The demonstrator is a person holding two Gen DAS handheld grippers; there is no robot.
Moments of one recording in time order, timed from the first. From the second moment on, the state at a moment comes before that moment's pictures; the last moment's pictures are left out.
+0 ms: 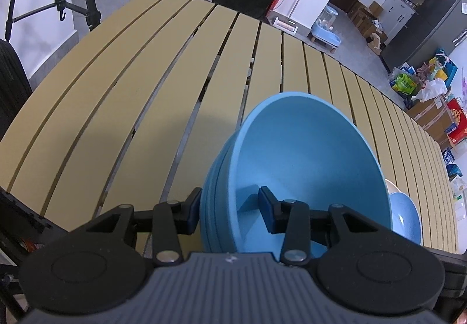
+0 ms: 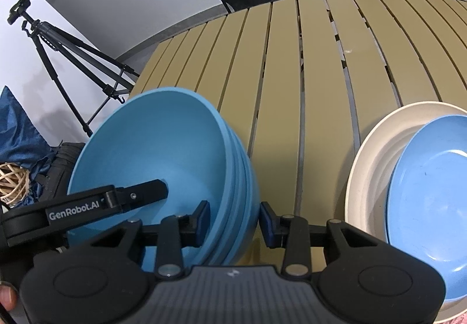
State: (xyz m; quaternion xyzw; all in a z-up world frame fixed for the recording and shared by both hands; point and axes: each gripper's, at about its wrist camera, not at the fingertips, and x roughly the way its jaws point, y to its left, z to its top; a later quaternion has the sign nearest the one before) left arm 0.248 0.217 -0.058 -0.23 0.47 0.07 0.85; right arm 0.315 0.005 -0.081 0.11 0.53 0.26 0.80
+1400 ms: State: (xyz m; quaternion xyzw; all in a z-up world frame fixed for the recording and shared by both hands) left arm 0.197 0.129 0.025 -0.18 0.41 0.03 0.89; right arm 0.250 -0.088 -0.011 0.15 0.45 0.25 0.85
